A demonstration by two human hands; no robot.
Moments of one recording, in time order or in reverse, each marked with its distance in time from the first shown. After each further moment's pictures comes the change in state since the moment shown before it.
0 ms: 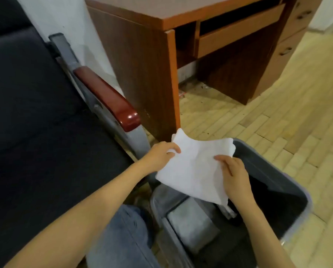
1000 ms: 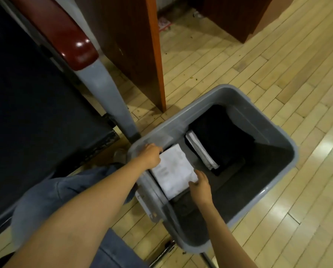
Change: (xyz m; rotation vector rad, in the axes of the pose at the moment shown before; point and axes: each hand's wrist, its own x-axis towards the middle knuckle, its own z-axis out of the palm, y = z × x) left_hand 0.043 -0.103 0.192 0.274 -0.355 -0.243; right_hand -0.063 0.184 0.097 -0.095 -0.258 0.568
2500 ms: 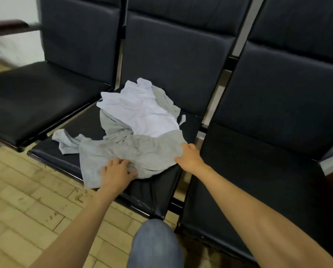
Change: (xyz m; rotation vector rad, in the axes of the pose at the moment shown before) left_hand -0.490 -0.492 0.070 -0.626 0.888 -1.147; right_hand -0.313 -0.398 0.503 -1.059 -0.583 -1.253
